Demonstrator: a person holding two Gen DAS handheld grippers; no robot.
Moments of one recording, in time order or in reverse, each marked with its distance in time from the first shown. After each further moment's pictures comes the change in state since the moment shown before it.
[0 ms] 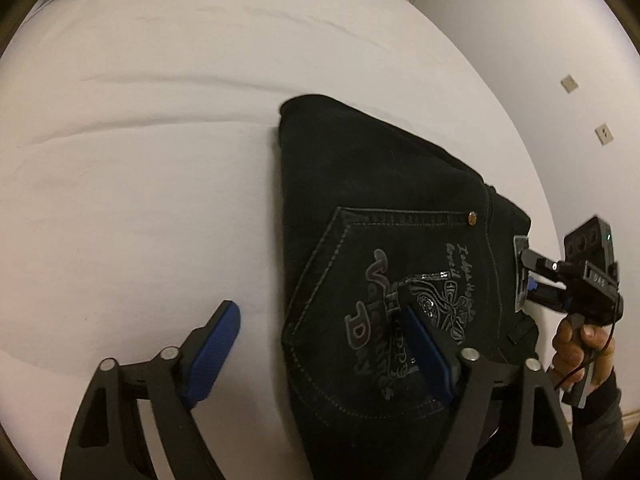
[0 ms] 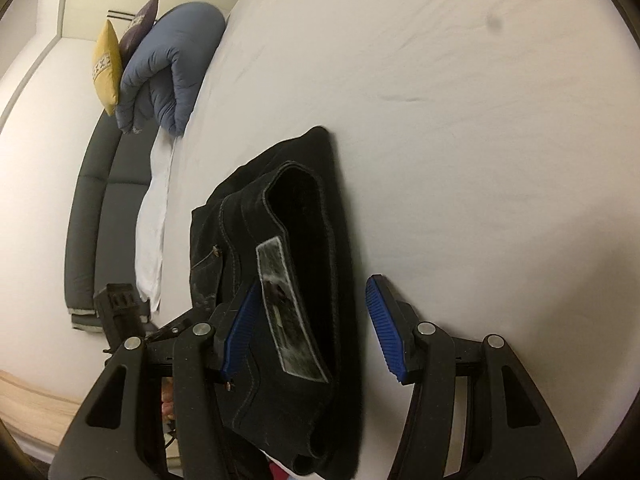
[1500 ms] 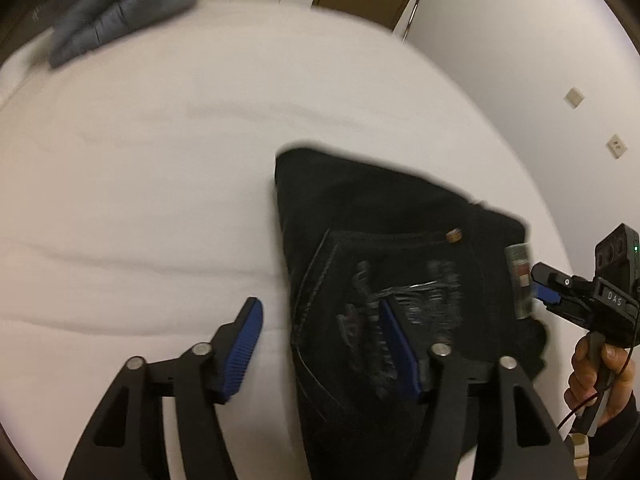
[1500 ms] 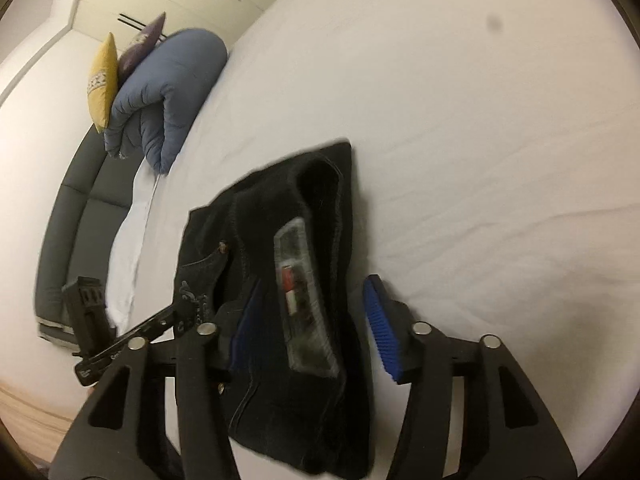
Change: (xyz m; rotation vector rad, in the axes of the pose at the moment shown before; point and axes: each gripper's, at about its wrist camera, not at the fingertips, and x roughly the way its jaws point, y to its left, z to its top) left arm 0.007 -0.057 0.092 0.069 -0.230 0.078; right arm -0.044 -0.010 0.121 -0.119 -0.192 -0.119
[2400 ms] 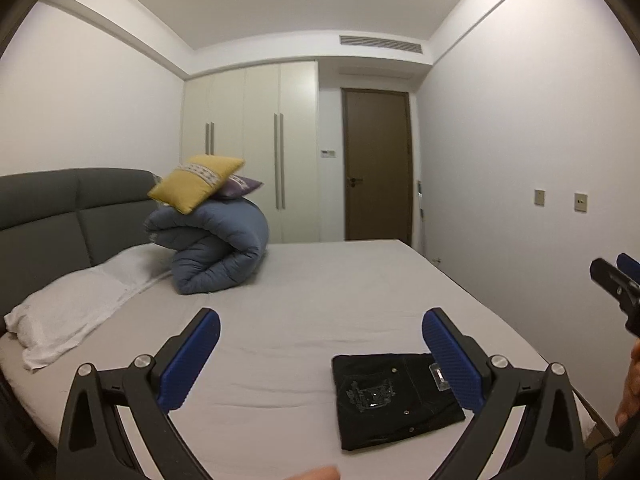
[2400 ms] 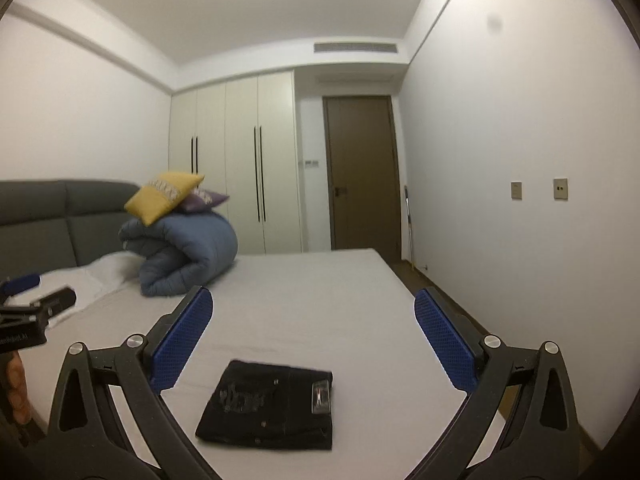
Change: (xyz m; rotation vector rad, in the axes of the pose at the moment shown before) left arm -0.363 -0.088 -0.116 0.192 -0.794 0.307; right arm -0.329 0.281 -0.241 -0.591 -0.931 -0.367
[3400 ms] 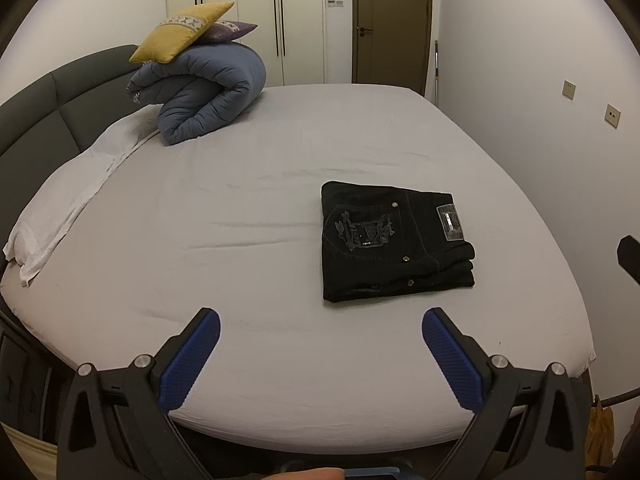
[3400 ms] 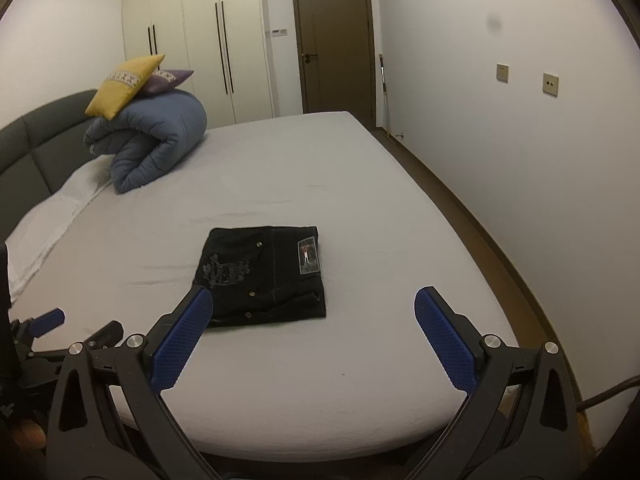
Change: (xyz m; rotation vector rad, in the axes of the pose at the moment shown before) left arm 0.075 -0.039 -0.106 -0.013 0.588 0.005; right arm 0.037 0.010 -0.073 0.059 0.516 -0.112
